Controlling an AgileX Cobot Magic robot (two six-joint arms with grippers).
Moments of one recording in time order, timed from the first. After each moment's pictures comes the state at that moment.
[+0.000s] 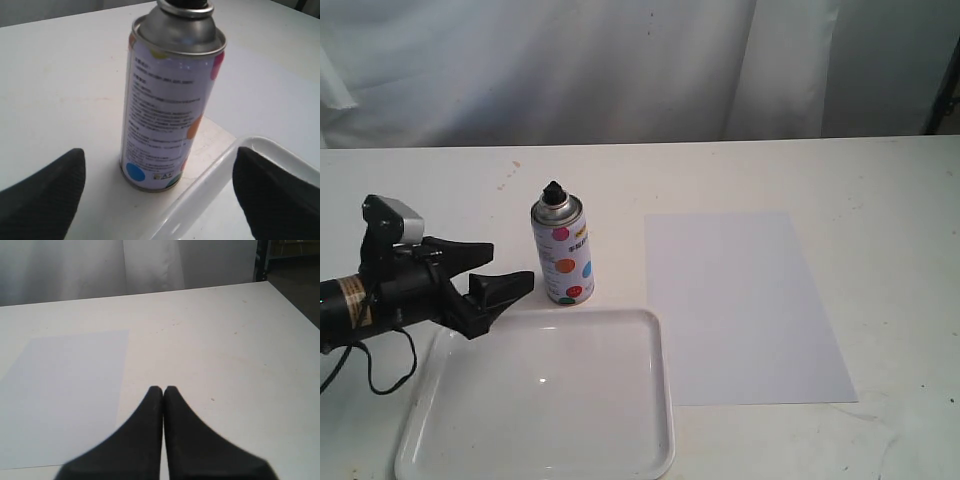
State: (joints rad) left arm -0.03 1.94 -0.59 0.96 -1.00 -0.47; right arm 0.11 0.01 0.00 -0.01 0.36 0.08
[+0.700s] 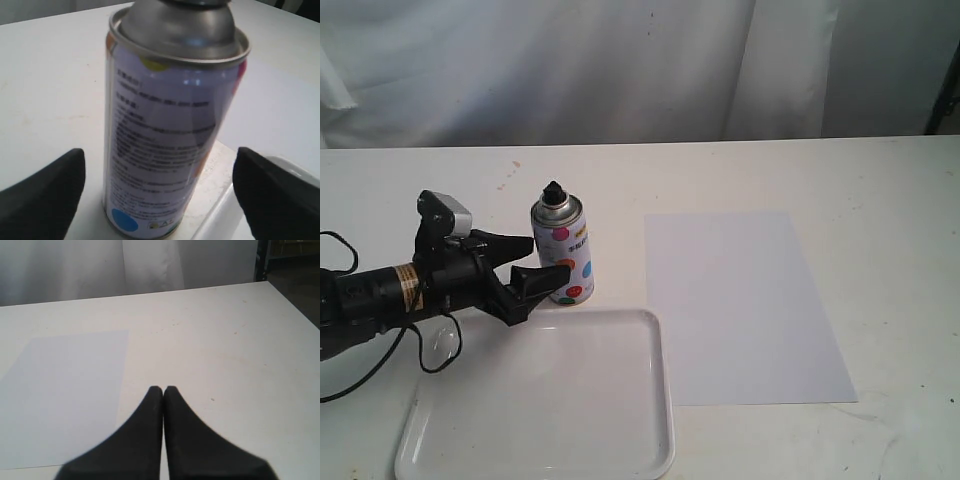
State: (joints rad) left arm -0.10 2.11 -0.76 0.95 -1.04 -0.47; right arm 0.11 0.01 0.00 -0.01 0.36 0.08
